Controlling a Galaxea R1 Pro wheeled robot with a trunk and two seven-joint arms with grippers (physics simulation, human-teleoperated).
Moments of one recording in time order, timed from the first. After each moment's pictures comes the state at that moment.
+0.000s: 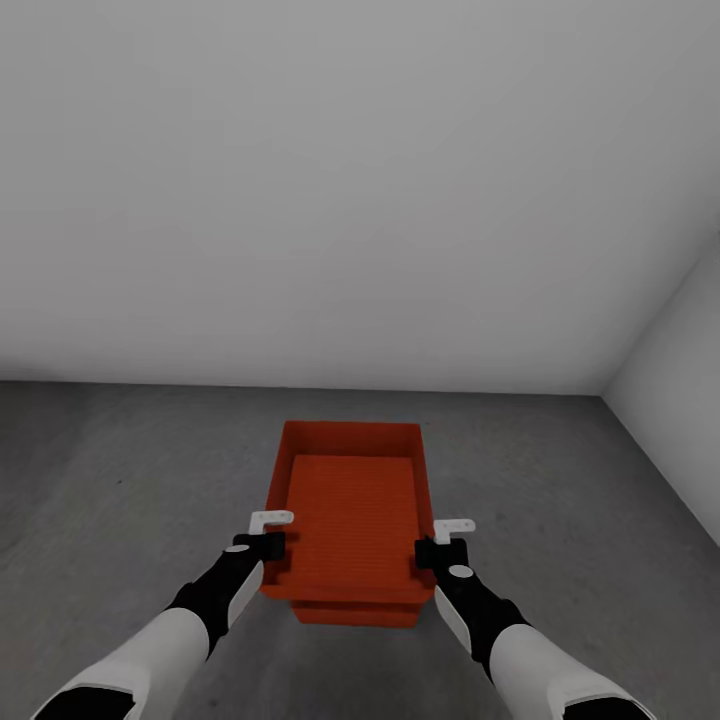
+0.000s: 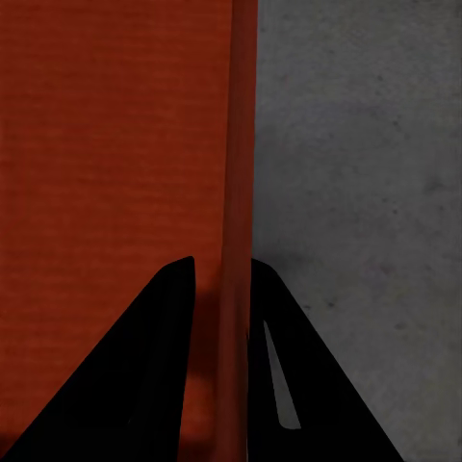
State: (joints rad) left arm -0.72 -0.06 -0.08 -0.38 0.10 0.16 0.15; right arm -0.70 0.14 0.08 -0.31 0.01 -0.05 -0.18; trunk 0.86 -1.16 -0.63
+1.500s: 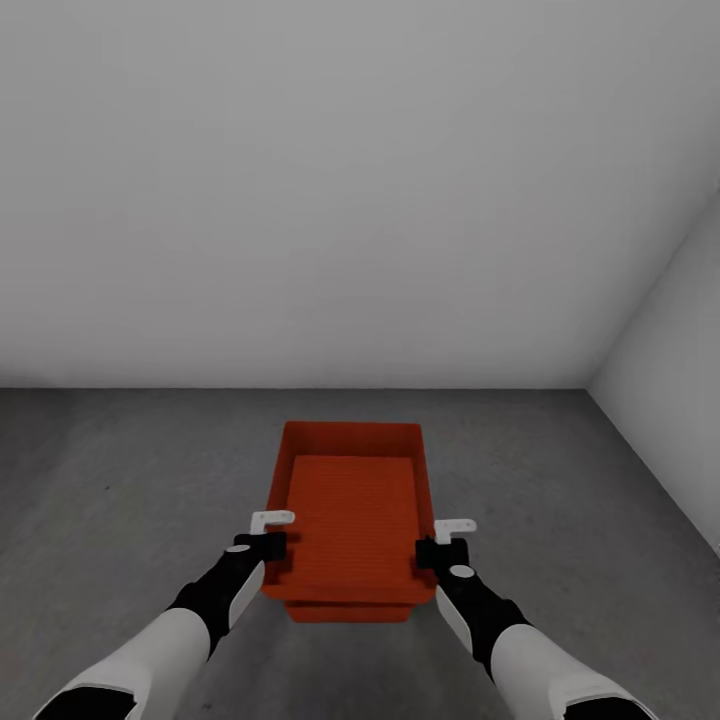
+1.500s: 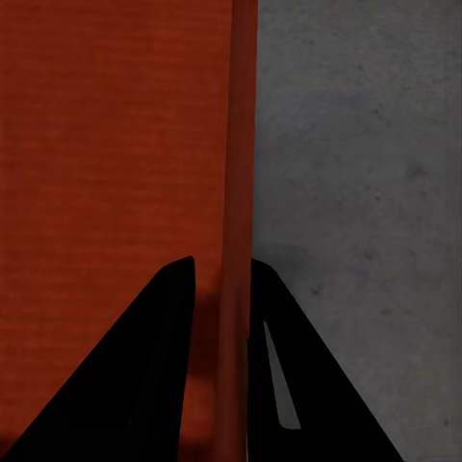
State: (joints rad) left arm -0.72 -0.07 -0.08 -0.38 0.10 0.16 0.15; right arm -0.70 0.13 0.08 -0.31 0.01 -0.05 -0.18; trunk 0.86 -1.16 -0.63
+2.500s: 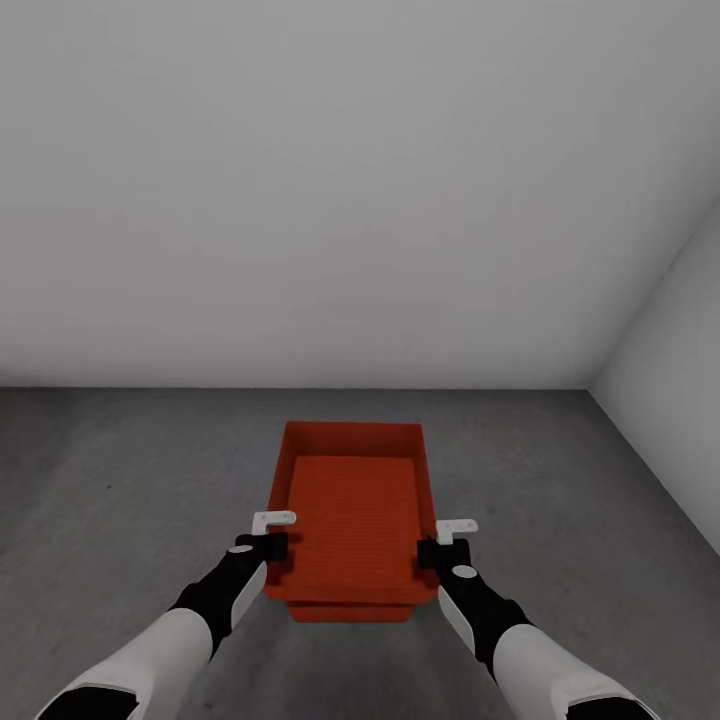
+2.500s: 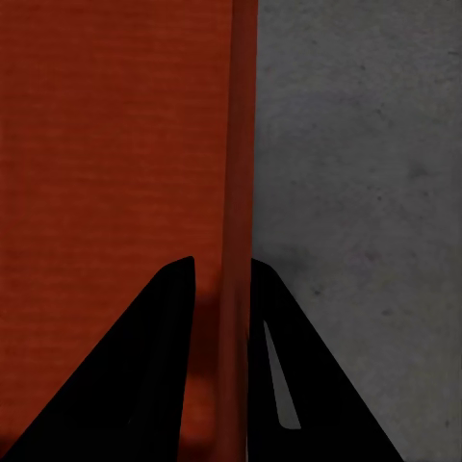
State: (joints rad) left arm -0.72 -0.07 -0.08 -0.38 0.10 0.16 0.16; right arm -0.70 0.13 0.08 -0.31 0.01 -0.05 -0.17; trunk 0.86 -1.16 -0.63
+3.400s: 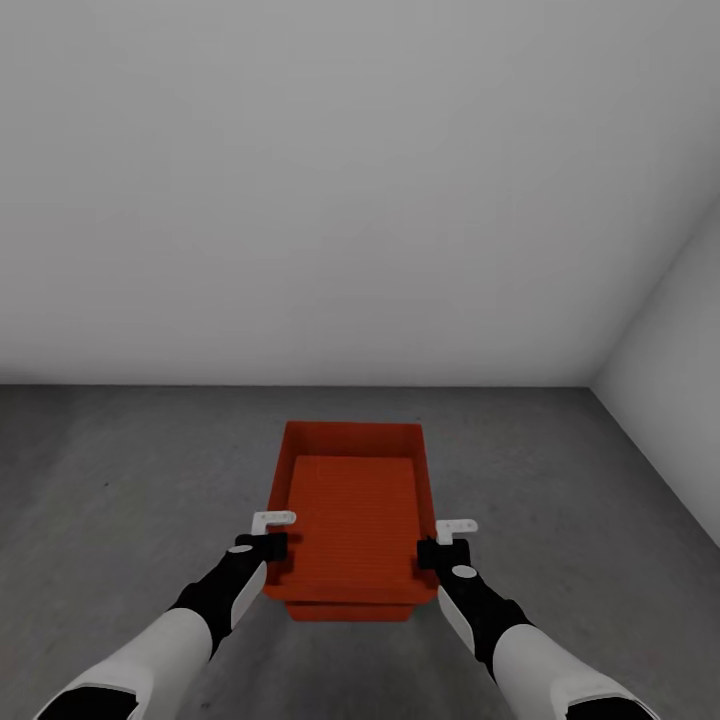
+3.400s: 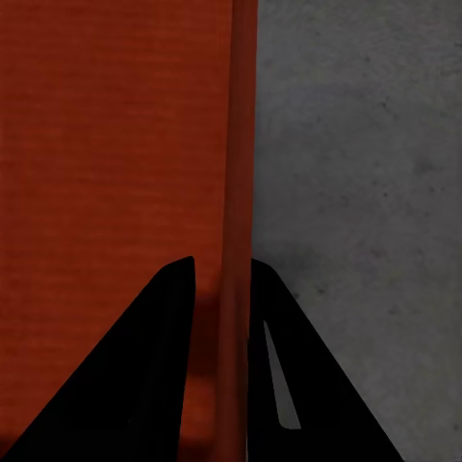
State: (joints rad) left arm -0.72 -0.07 -0.09 -0.38 0.10 0.16 0.16; right arm -0.70 0.13 0.08 -0.31 0.01 -0.05 -0.17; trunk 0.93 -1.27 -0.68
